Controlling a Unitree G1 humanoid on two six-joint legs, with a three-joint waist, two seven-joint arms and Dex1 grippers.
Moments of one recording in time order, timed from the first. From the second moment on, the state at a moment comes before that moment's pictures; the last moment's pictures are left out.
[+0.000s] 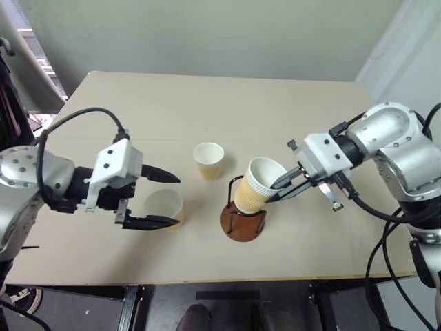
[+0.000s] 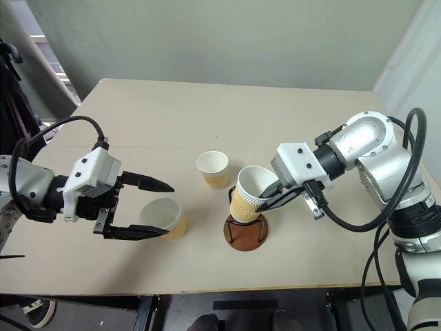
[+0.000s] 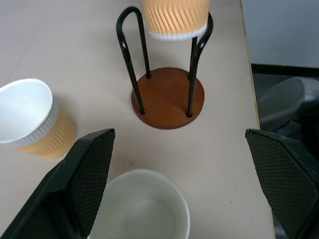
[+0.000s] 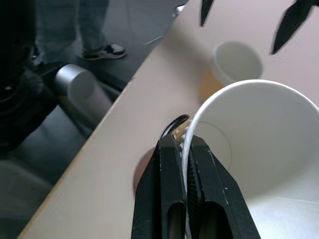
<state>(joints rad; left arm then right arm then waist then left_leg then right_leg) -0.36 1.19 0.20 -0.40 -0.65 0.61 -1.32 -0.95 -0.82 0.30 -0.23 0.42 0.37 1.61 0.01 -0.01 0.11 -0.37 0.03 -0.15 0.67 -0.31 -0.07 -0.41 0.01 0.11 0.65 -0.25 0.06</state>
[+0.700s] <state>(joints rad) -0.42 1.20 0.15 -0.37 -0.62 0.59 -1.36 -0.92 -0.81 0.30 -0.19 0.34 0.41 1.57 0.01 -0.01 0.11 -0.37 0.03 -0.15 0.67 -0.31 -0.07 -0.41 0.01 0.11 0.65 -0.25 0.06</state>
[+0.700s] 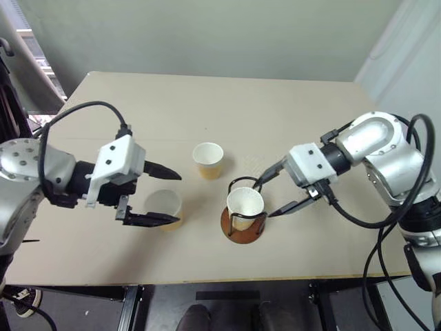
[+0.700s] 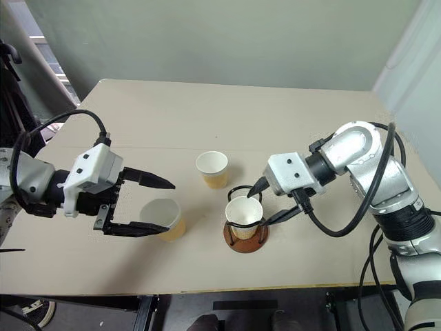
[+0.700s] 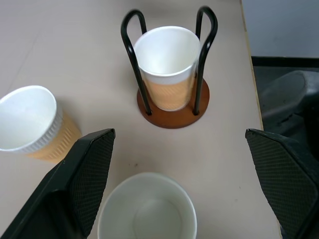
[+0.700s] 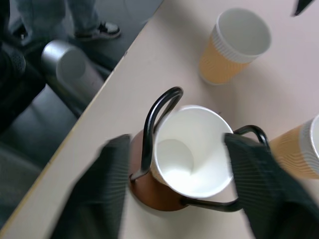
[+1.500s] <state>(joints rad) -0.40 1.23 -0.17 -0.23 -0.19 0.31 -1.43 -0.59 -0.98 -0.38 -0.37 1.00 0.87 1.23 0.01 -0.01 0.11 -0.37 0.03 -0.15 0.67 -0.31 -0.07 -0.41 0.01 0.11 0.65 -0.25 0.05</state>
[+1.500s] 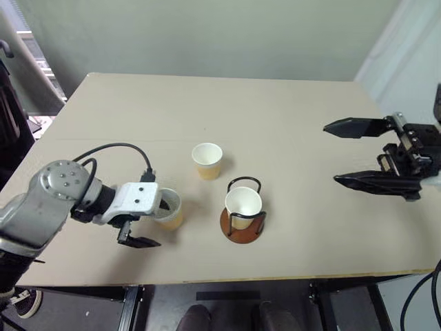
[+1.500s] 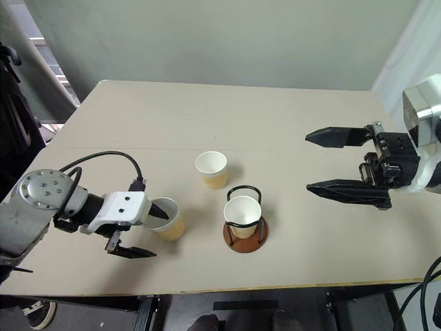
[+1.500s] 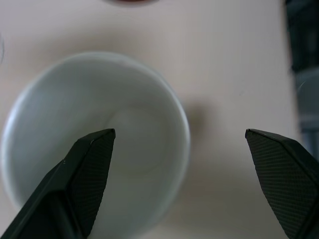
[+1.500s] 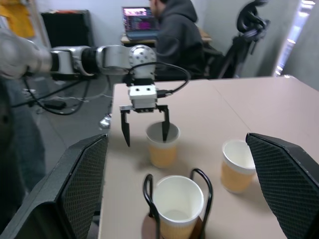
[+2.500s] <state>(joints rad) -1.19 0.90 -0.36 0.05 -0.47 0.14 -1.57 -0.54 -1.10 -0.33 -0.31 0.89 0.74 1.27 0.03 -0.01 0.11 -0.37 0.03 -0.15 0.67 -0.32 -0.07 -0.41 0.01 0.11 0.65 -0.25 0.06</state>
